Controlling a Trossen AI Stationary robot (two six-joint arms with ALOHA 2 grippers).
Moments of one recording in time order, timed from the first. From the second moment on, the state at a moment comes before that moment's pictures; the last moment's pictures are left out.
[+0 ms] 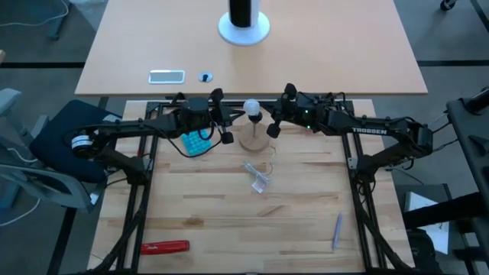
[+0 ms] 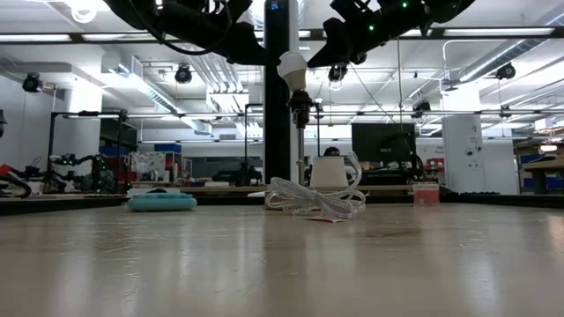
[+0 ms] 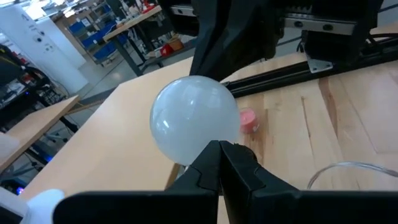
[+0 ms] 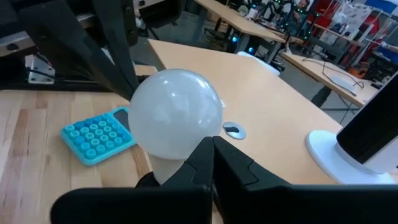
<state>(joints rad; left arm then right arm) 0.33 1.37 0.99 0.19 -0.04 0.45 -0.32 1.34 0.99 0.15 0.17 -0.31</state>
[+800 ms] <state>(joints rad) 0.33 1.43 0.99 0.31 -0.04 0.47 -0.32 1.34 0.99 0.14 0.19 -0.32</state>
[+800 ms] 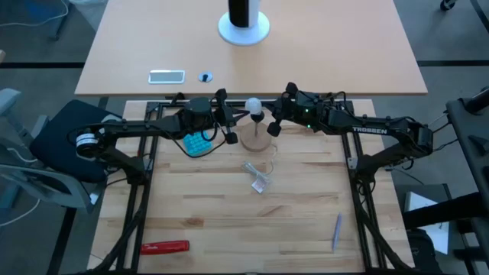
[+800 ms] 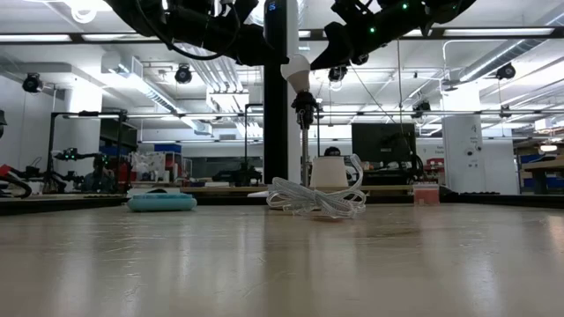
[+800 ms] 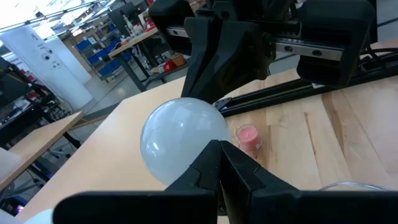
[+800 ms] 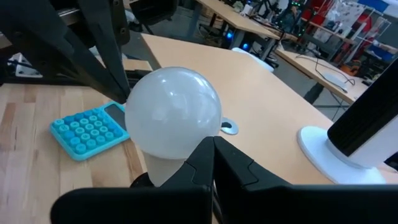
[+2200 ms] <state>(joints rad) 0.34 1.34 0.99 0.22 -0.16 0.52 -0.42 1.29 0.99 0.06 0.16 -0.38</state>
